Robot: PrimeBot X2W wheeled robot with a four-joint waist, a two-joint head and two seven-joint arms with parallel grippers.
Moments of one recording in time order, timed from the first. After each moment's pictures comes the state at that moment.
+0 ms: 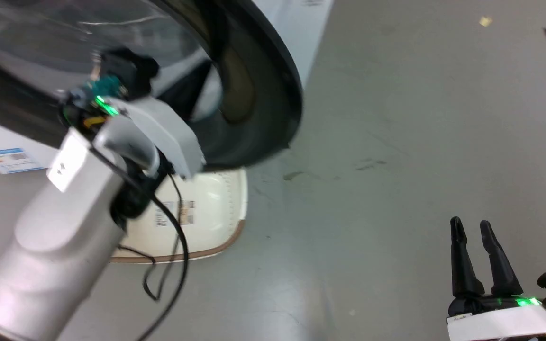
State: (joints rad) left arm -0.85 0.47 -0.68 0.27 -0.76 0.00 0.06; right arm 0.02 -0.05 0.01 0.02 0.49 0.13 -0.26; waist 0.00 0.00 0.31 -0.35
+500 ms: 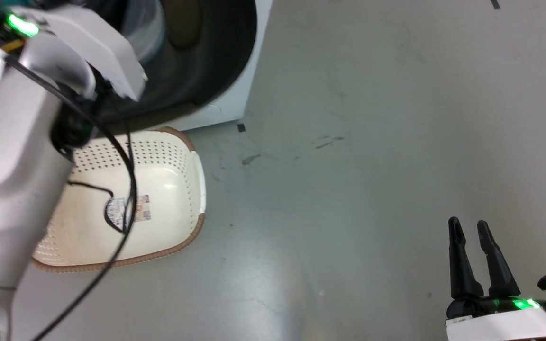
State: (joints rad) left arm -1.06 0.51 -0.60 0.44 -0.73 0.04 0.06; right arm 0.03 -0.05 0.03 -0.01 0.52 0.13 -0.26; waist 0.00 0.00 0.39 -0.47
